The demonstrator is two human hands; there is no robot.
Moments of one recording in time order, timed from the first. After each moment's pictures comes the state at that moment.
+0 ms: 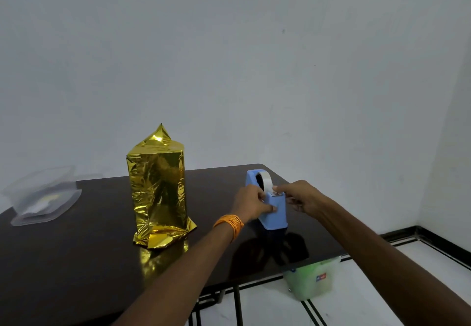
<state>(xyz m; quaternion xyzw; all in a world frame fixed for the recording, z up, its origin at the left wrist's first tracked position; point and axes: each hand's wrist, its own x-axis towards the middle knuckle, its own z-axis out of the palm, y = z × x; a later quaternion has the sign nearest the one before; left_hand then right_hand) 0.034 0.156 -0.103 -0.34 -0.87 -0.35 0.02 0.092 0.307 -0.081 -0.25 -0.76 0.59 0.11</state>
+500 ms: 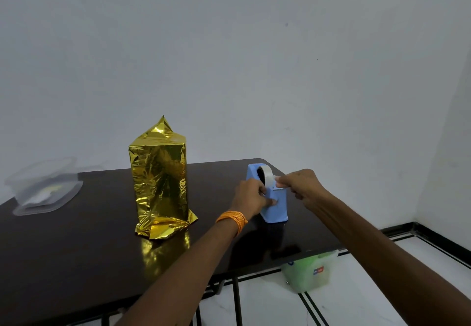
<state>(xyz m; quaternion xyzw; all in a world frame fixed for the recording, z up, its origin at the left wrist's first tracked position) 0.037 0.158 -0.111 -0.32 -0.86 -0.38 0.07 0.104 0.293 -0.072 -0.23 -0.77 0.56 0.22</state>
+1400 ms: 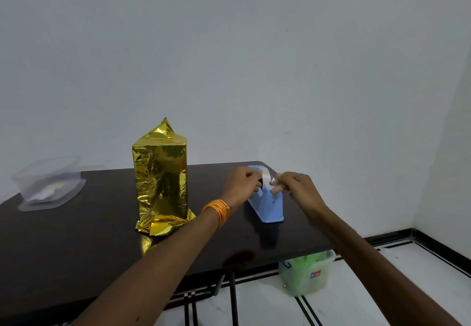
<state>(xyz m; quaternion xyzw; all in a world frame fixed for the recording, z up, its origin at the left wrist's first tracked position) 0.059 0.131 -0.071 -0.28 -0.78 -0.56 0.01 0.154 0.268 -0.073 -0.04 -0.80 0.53 0.27</state>
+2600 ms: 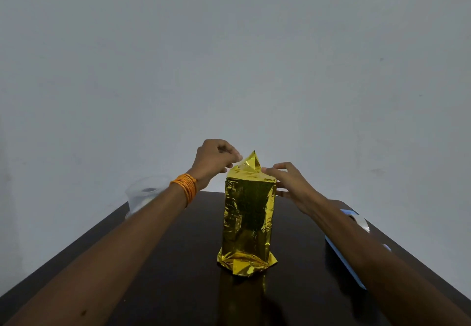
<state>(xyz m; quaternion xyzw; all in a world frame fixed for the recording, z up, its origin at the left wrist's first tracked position) -0.022 -0.104 0.040 -0.20 -0.77 -0.57 0.19 -0.016 0.116 0.000 0.04 -0.78 0.61 0.10</state>
